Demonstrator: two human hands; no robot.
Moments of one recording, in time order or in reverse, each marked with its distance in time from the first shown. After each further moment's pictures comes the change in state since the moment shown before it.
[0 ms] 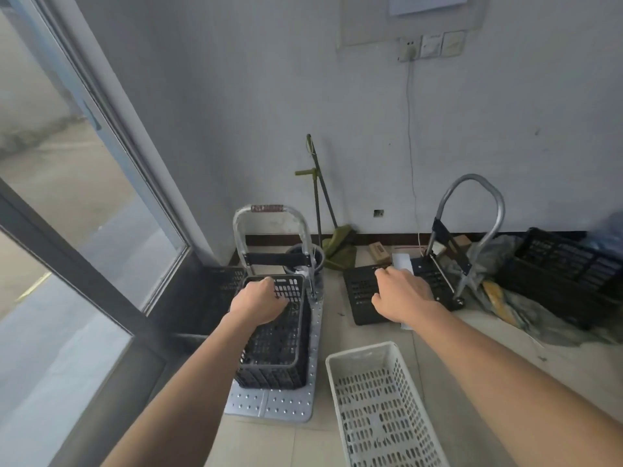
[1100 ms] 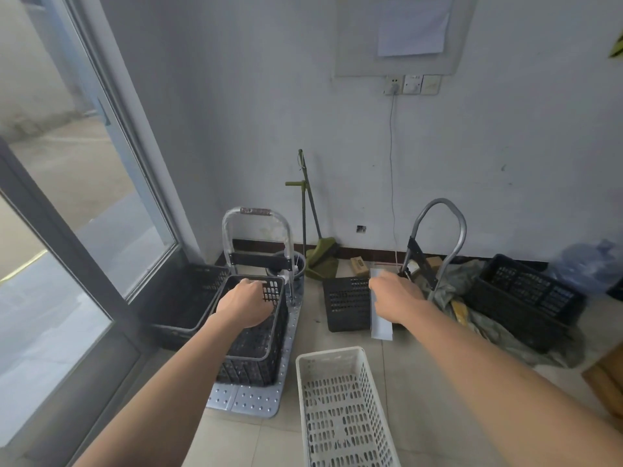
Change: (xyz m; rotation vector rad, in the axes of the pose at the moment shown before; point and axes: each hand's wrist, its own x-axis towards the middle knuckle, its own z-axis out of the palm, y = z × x) left_hand -0.090 0.048 0.015 -0.017 0.109 0.049; right_hand -0.090 0.056 -0.035 -0.114 -0.051 -0.039
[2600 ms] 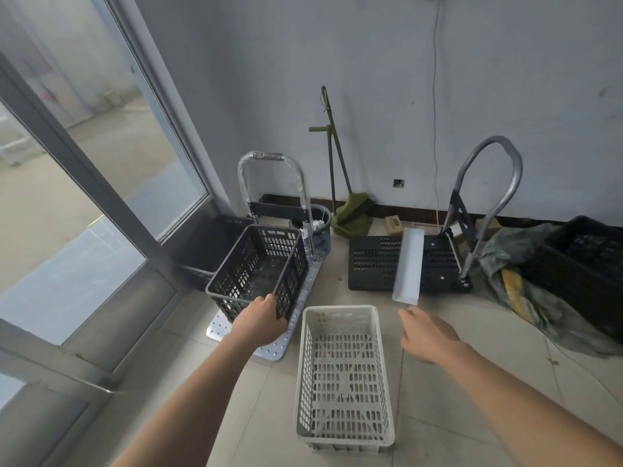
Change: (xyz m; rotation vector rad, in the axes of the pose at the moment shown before) left_hand -0.039 0.105 0.216 -0.003 -0.149 -0.244; right_hand -0.002 0.161 0.254 0.129 -0.194 -0.157
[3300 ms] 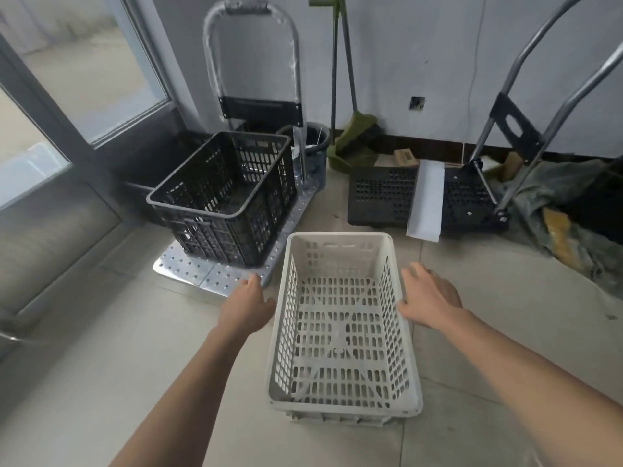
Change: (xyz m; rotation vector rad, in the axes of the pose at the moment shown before) left_hand 0.133 -0.107 0.378 -0.173 0.105 -0.108; right_hand 0.179 0.014 0.340 -0.107 0.147 0.022
